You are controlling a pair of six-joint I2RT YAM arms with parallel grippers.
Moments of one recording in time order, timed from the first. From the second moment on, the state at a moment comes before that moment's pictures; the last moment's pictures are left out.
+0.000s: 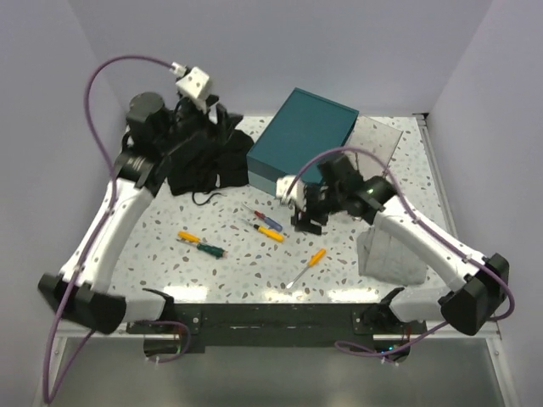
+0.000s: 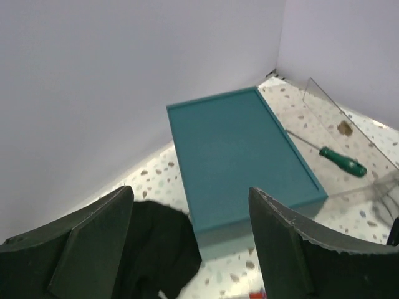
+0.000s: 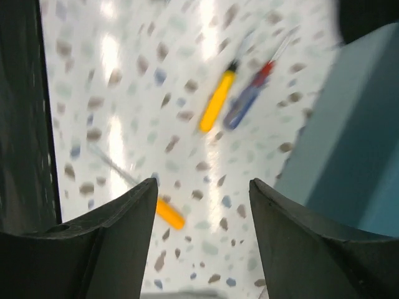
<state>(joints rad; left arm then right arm) -0.32 1.33 1.48 -0.14 0.39 0.08 0.66 1.30 1.24 -0.78 -0.48 -0.68</state>
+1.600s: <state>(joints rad) 0.26 1.15 1.11 0.10 0.75 -0.33 0.32 1.17 1.32 -0.57 -0.06 -0.13</state>
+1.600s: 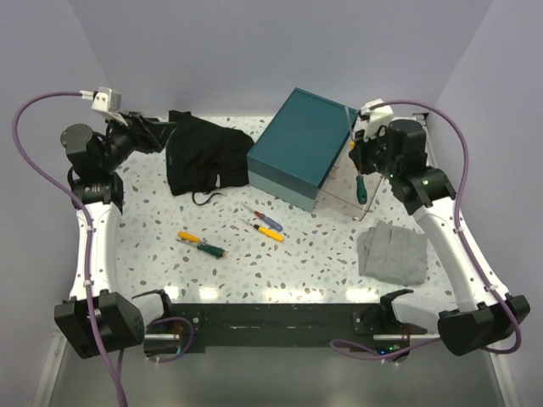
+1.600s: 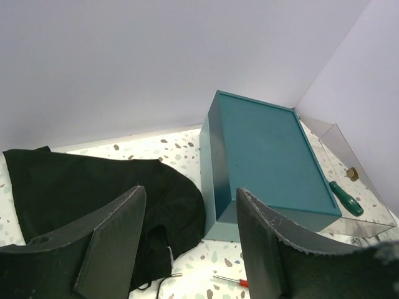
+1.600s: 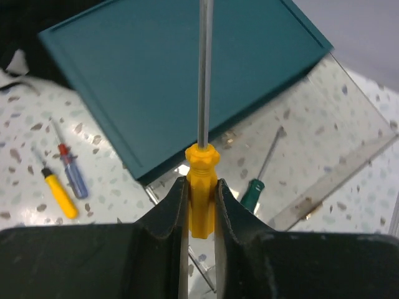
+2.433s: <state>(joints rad) 0.25 1.08 1.02 0.04 0.71 -0.32 0.16 1.55 1.49 -0.60 -0.11 0.19</state>
